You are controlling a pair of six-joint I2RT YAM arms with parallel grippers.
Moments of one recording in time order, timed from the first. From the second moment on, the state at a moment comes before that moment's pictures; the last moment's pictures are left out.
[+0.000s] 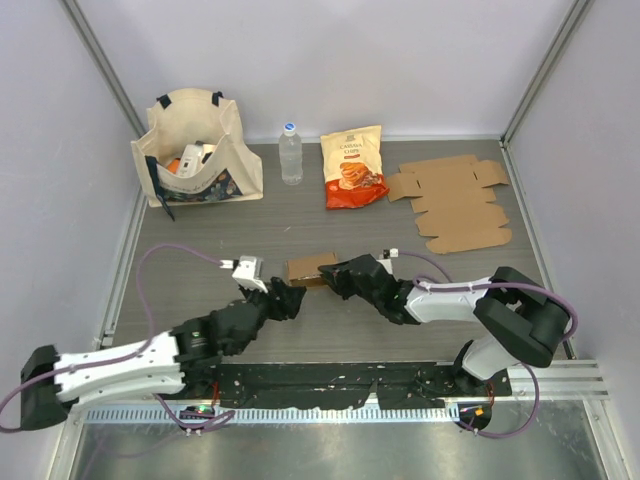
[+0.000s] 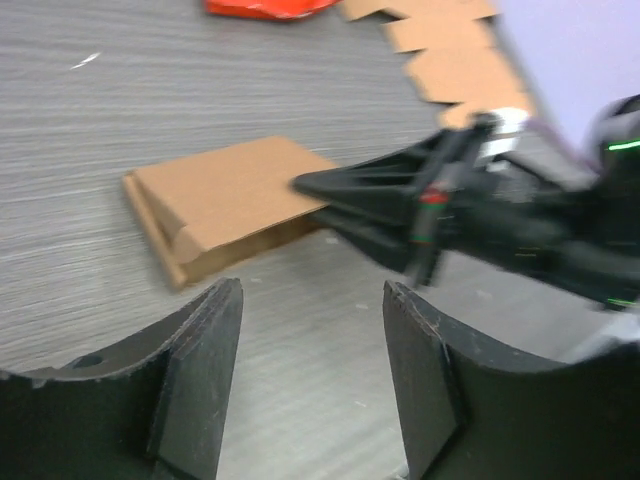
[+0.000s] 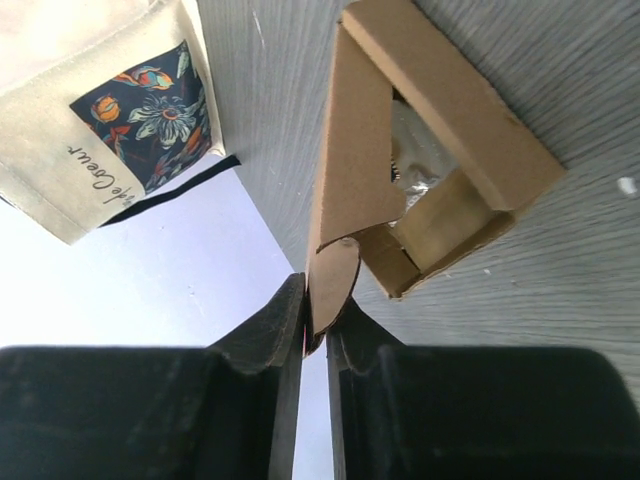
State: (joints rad) left arm -1.21 0.75 0.31 0.13 -0.72 -0.67; right arm 0.93 1.50 0.56 0.38 0.26 1.89
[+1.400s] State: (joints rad) left arm -0.81 1.30 0.46 0.25 -0.11 -0.73; right arm 0.65 1.56 0.60 0.58 -0.47 1.01
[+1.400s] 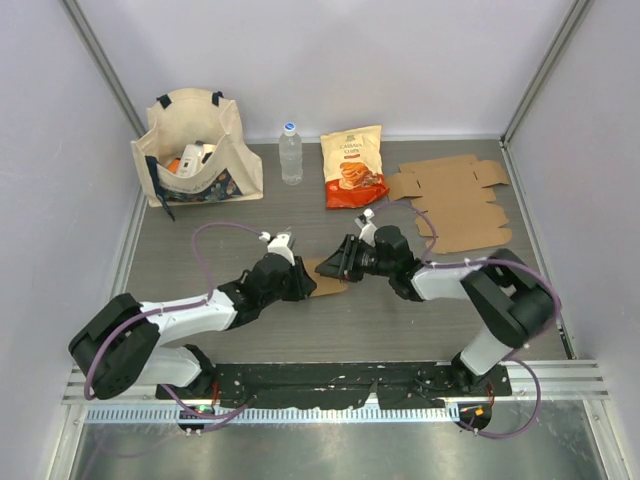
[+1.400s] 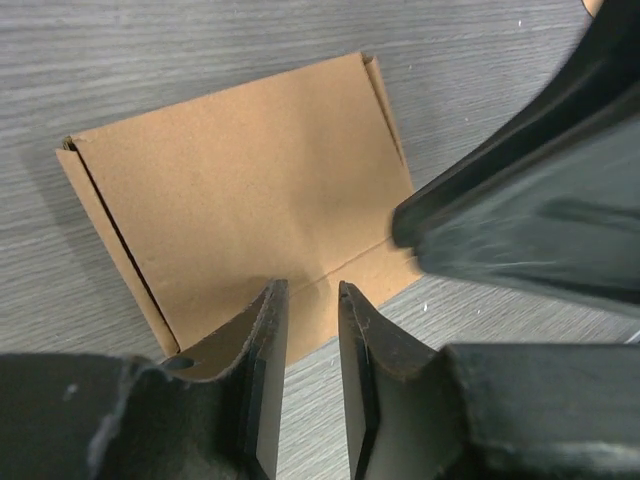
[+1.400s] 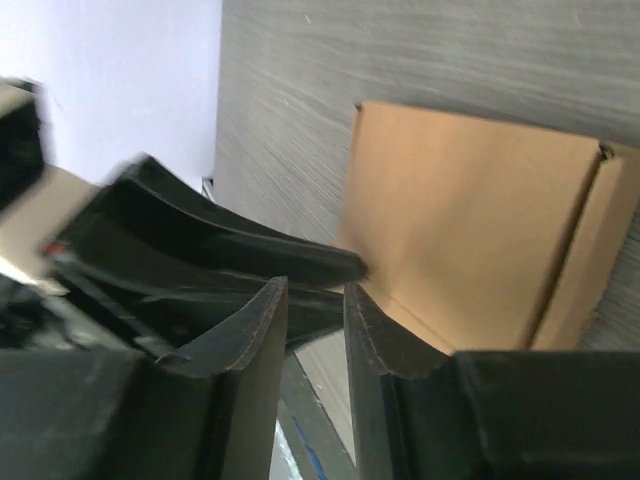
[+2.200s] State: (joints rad) left arm -0.71 1.32 0.44 0.28 0.01 -0.74; right arm 0.61 1.65 0.49 0.86 -0.62 0.96
